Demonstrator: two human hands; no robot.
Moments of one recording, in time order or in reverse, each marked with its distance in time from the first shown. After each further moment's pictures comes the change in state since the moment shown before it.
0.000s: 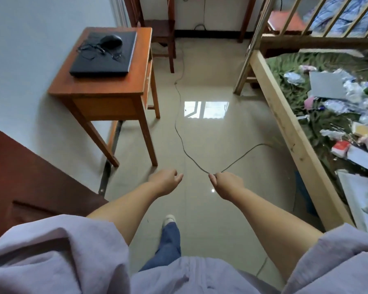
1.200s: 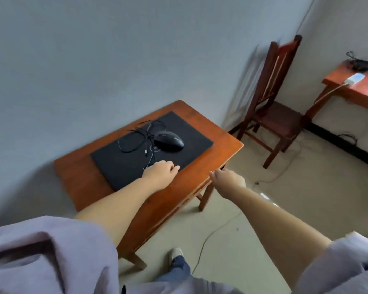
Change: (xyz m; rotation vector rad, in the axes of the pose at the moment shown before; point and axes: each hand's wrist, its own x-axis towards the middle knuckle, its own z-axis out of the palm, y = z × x) left_hand 0.451 -0.136 -0.407 -0.341 0.523 -0.673; right_hand 0.672 -0.221 -0.378 -0.337 0.100 -0.817
